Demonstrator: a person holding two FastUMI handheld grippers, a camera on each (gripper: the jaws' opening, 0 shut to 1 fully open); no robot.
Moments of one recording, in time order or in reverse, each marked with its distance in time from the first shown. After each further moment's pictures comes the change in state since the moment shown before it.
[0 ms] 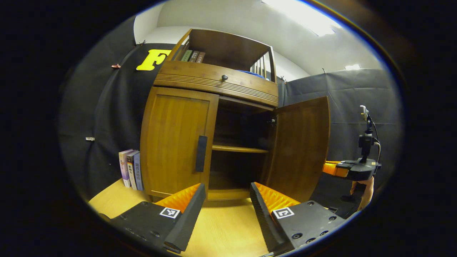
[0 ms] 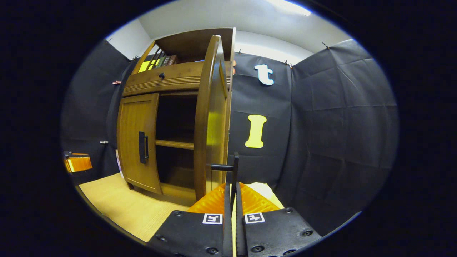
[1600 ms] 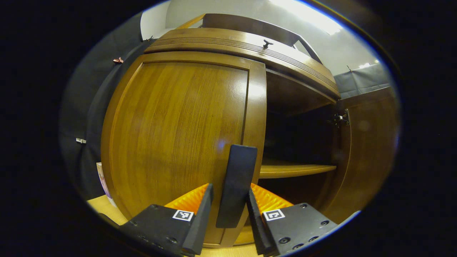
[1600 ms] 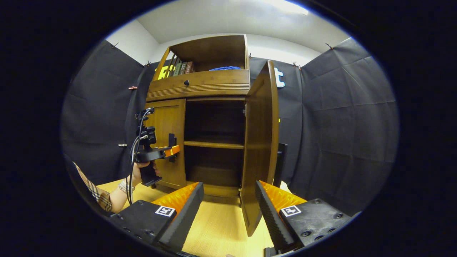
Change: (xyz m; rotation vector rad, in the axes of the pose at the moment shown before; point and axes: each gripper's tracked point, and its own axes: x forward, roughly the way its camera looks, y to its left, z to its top) left arm 0.262 0.122 0.007 0.022 -0.126 0.125; right arm -0.059 0.059 -0.009 0.030 -0.024 0.125
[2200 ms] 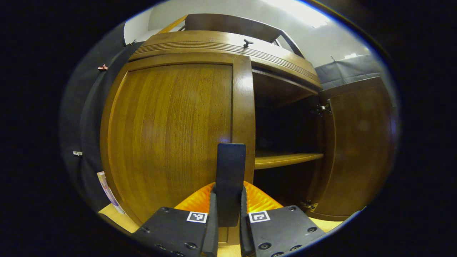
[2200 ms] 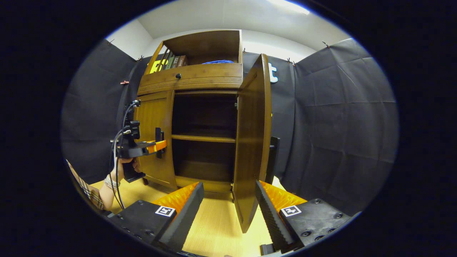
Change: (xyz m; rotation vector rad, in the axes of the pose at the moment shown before) left arm -0.043 -0.006 -0.001 0.060 0.057 -0.092; right arm -0.001 -0.003 -0.012 -0.021 0.063 -0.053
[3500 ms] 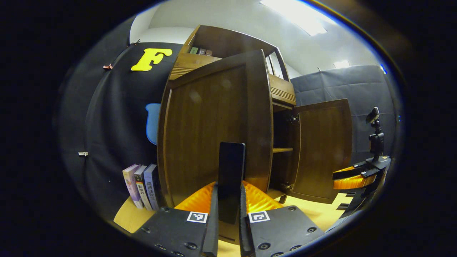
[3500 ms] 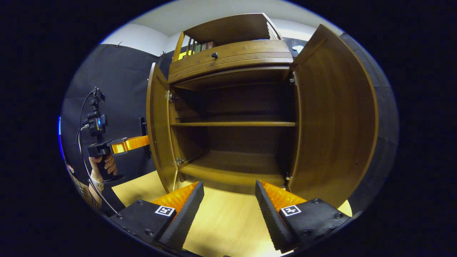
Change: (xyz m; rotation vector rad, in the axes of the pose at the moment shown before) left arm -0.182 0.069 0.014 0.004 0.028 -0.099; right arm 0.061 0.133 -0.046 0.078 0.104 0.323
